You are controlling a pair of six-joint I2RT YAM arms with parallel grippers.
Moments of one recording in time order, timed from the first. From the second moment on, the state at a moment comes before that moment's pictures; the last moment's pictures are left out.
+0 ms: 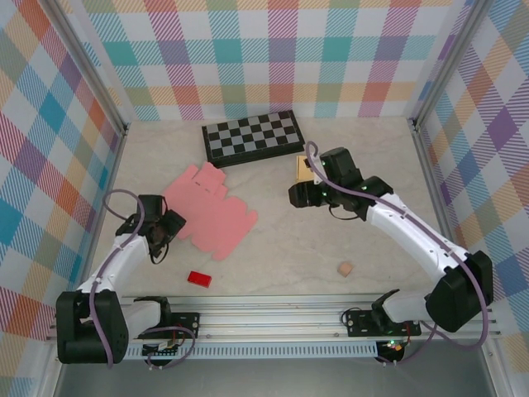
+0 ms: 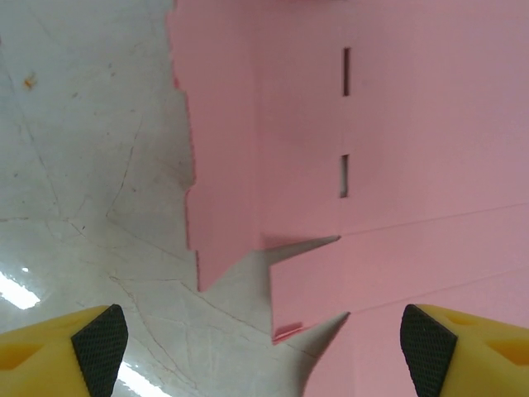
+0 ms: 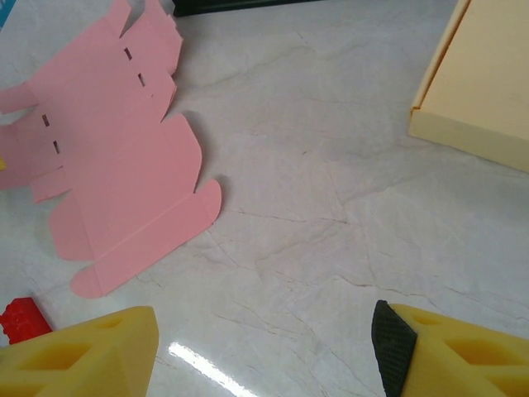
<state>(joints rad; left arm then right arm) 0.02 1.12 0.58 -0.53 -0.04 -0.90 0.57 1.34 1.16 -0.64 -0.17 0.30</state>
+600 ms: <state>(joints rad) 0.09 1.23 0.51 -0.26 0.01 -0.92 0.62 1.41 1.16 -0.60 -0.19 0.29</state>
